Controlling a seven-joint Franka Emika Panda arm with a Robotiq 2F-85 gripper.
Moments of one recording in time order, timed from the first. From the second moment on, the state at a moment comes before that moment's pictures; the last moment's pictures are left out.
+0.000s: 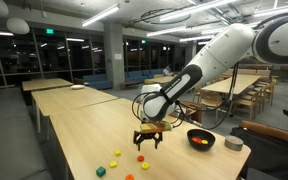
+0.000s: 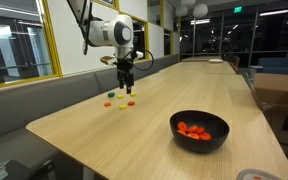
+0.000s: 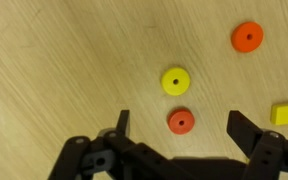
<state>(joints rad) 0.20 0.43 0.00 -1.96 0.08 2.41 0.70</state>
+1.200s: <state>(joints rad) 0.34 0.70 0.04 -1.65 0.04 2.28 0.65</state>
